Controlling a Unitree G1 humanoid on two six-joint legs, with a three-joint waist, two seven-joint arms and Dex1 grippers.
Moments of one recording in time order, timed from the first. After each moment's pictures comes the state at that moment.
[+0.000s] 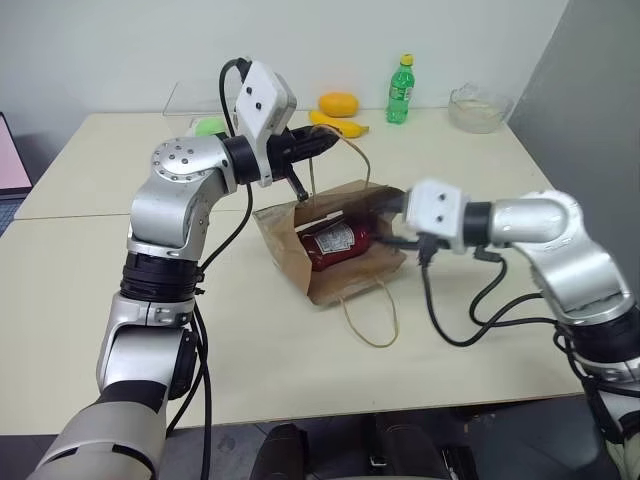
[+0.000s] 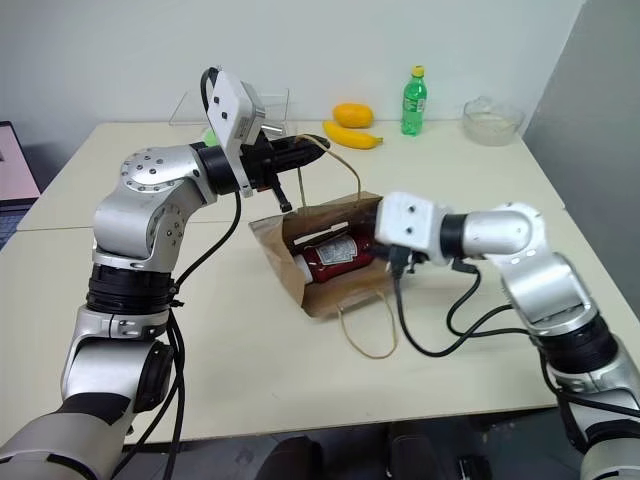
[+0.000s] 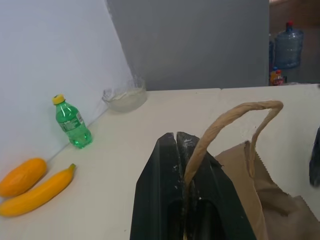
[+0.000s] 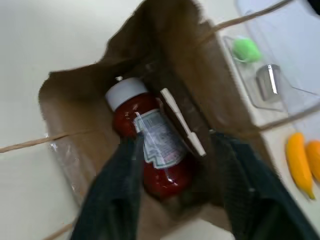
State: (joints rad) left arm -0.96 0.50 -0.04 0.14 -0.30 0.43 -0.90; right arm -0.73 -0.69 0.33 -0.33 0.05 0.42 0.96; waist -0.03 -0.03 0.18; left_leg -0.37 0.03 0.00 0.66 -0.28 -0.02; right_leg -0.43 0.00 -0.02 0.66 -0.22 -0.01
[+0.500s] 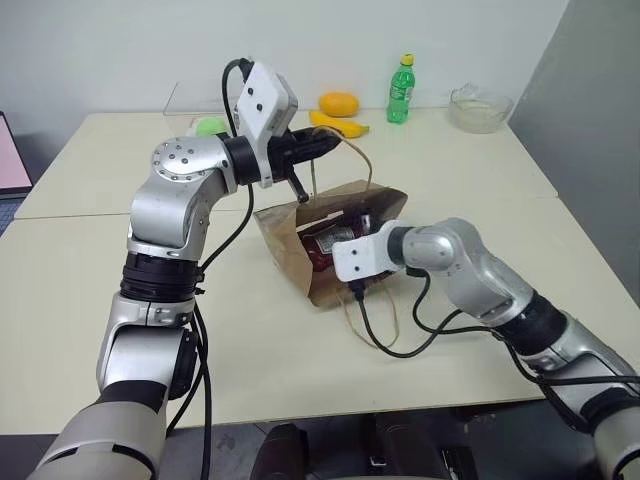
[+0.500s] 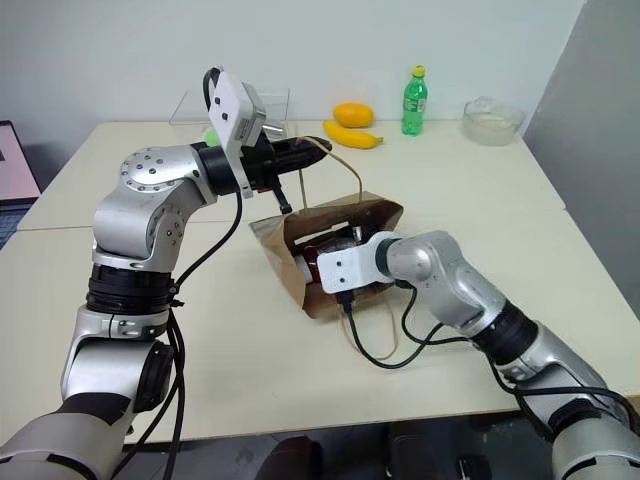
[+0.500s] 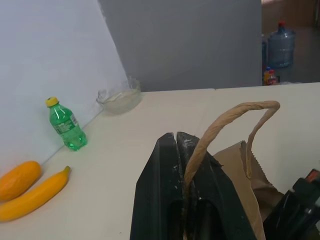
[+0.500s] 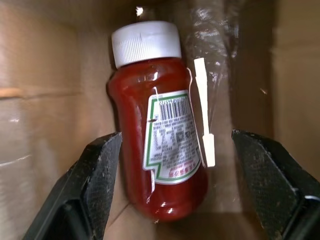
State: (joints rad) left arm -0.96 0.50 -0.04 0.13 -0.30 0.43 -0.93; right arm -0.86 -0.51 0.68 -0.06 -0.49 0.22 0.84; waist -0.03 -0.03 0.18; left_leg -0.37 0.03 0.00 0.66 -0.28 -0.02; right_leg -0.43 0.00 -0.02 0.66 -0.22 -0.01
